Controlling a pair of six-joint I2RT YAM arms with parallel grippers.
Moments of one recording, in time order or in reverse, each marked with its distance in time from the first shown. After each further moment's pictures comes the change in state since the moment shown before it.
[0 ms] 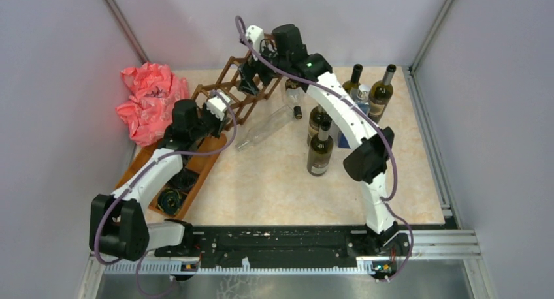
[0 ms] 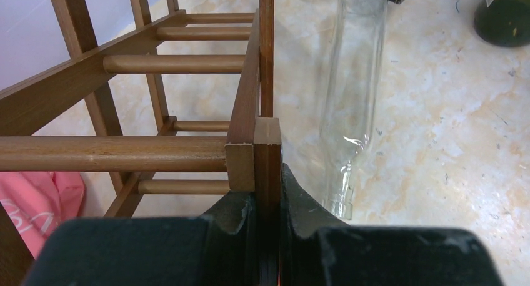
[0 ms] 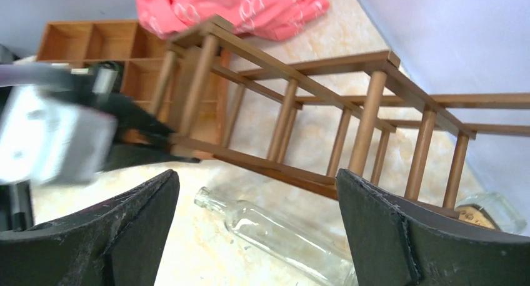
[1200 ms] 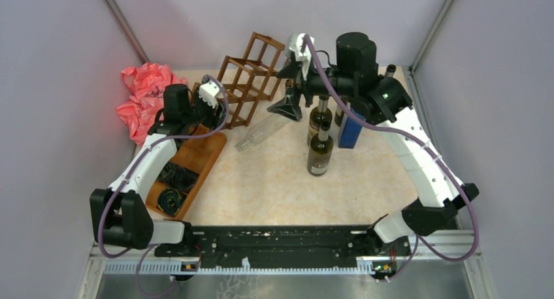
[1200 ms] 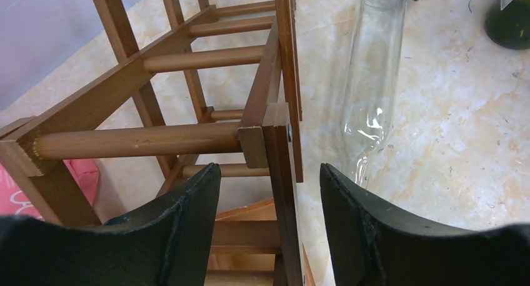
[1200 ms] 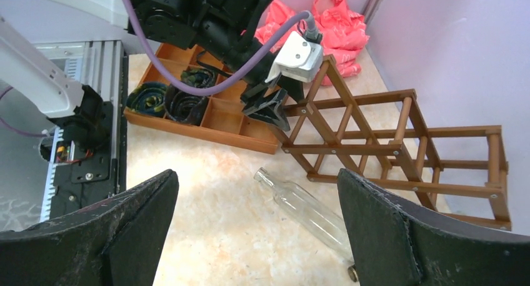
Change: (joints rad) left arm 0.090 0.092 0.210 -0.217 0.087 0.016; right arm -0.007 -0.661 -0.457 -0.029 -0.185 -0.093
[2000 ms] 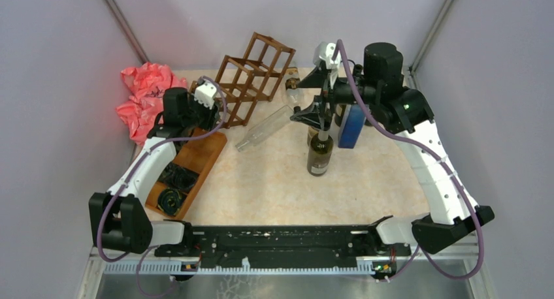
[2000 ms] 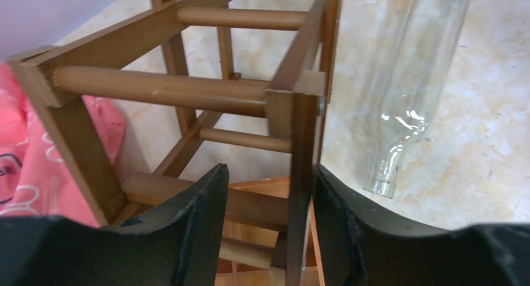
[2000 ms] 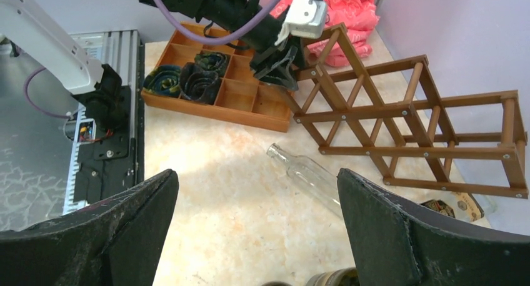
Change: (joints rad) left arm 0.002 -0.035 -0.035 -0.008 -0.147 -0.040; right arm -0.170 -0.170 -0.196 -0.005 -0.188 -0.014
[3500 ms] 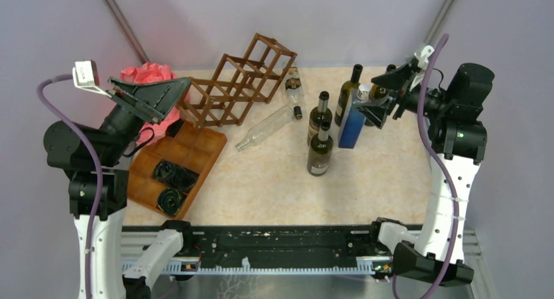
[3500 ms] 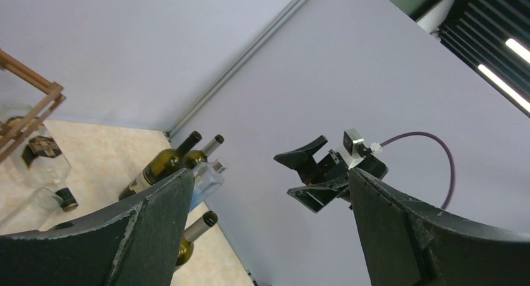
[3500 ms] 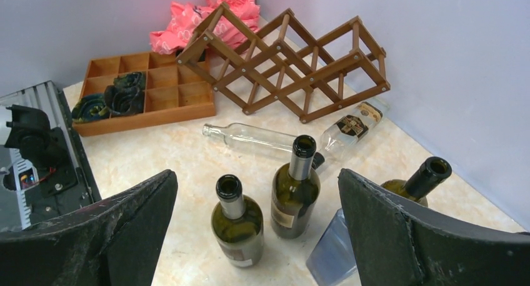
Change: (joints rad) left arm 0.062 -0.517 0.418 -0.039 0.253 -1.418; right arm -0.692 -0.243 -0.179 -0.005 -0.324 0.076
